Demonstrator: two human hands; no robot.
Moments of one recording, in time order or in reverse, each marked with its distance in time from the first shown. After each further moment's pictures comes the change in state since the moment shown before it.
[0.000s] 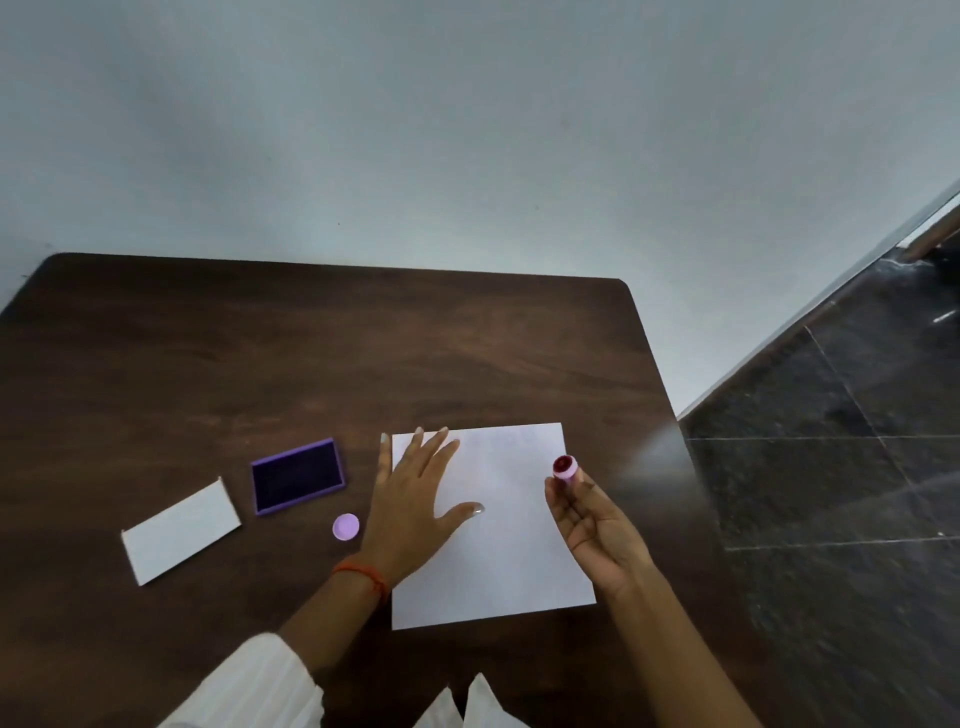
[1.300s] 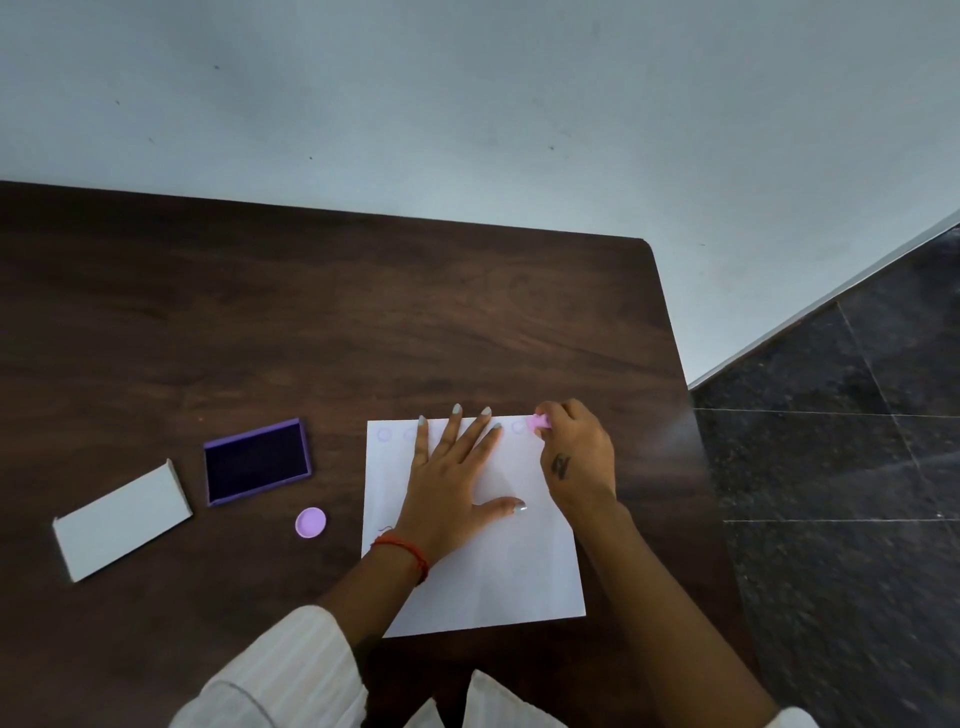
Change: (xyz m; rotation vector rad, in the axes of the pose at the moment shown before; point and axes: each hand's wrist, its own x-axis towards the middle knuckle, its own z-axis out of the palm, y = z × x) left_hand 0.035 0.020 0.067 -0.010 -0.158 0.042; right_hand 0.074 -0.019 0.029 -1.921 0.170 -0.598
